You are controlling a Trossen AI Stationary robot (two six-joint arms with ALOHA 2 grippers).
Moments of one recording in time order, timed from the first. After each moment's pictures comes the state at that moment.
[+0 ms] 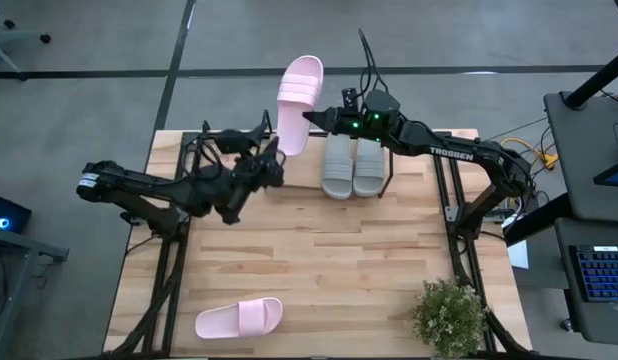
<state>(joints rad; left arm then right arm) -0.19 1.32 1.23 0.35 -1.32 1.30 -0.42 1.59 1.34 0.23 -0.16 0.96</state>
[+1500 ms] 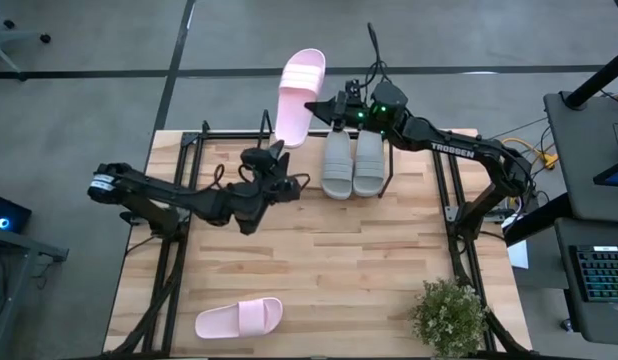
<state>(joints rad) -0.18 1.42 1.16 0.35 -1.36 1.32 -0.46 1.59 1.35 0.33 -0.27 1.19</state>
